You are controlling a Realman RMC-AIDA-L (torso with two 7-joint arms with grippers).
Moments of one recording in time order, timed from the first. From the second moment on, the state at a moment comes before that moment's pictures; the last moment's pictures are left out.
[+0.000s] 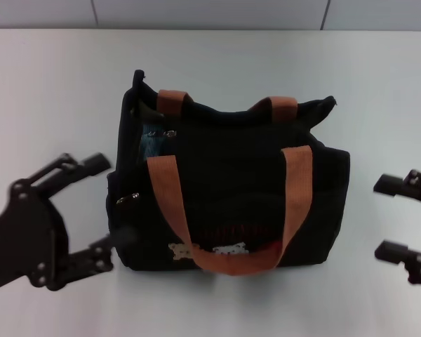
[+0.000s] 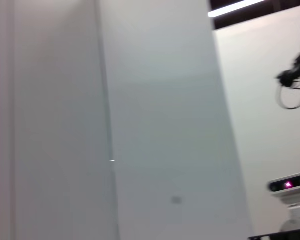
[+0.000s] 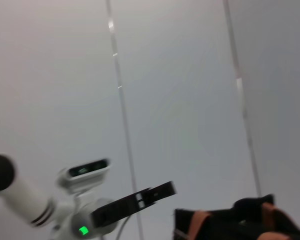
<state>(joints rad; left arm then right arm) -0.12 -2.07 0.91 0.53 1.42 2.00 -0.72 0.33 2.08 -0.37 -0.58 -2.04 -2.14 1.01</state>
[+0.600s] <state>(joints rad) -0.19 -2.07 0.91 0.33 1.45 1.74 -0.68 0.34 2.07 -0.35 -0.57 -2.04 -2.13 1.00</state>
